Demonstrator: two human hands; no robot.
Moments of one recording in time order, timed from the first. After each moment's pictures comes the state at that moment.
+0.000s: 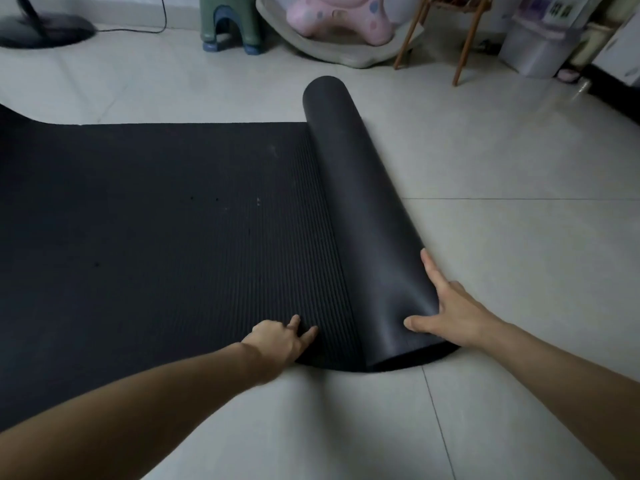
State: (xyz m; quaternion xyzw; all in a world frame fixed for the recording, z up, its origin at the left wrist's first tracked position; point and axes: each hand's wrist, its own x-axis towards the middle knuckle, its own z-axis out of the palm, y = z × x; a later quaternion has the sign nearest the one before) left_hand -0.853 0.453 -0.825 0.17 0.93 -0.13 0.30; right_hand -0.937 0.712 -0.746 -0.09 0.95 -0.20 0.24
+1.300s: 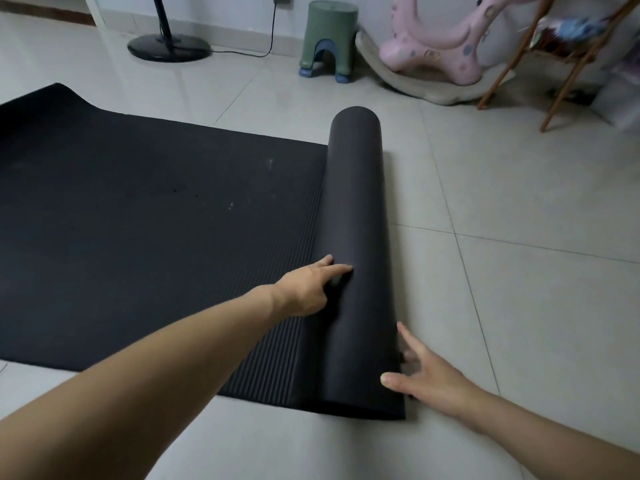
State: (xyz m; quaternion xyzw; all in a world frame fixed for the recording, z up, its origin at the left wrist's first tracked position) left_hand -0.852 0.330 -0.758 -0.05 0.94 0.30 0.15; right_hand -0.860 0.582 -0.786 -0.13 0.82 -0.39 0.41
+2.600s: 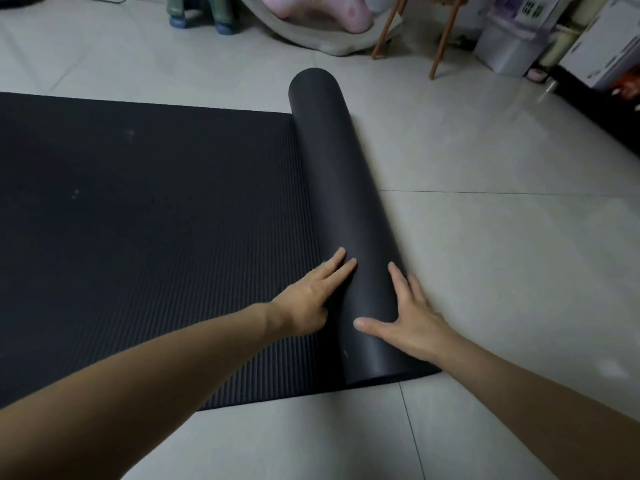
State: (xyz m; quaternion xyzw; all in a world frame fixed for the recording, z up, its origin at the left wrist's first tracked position) left_hand -0.908 0.510 -0.797 0.16 0.92 0.32 0.16; right_hand -0.915 0.707 -0.766 -0.05 0.94 -0.21 0.24
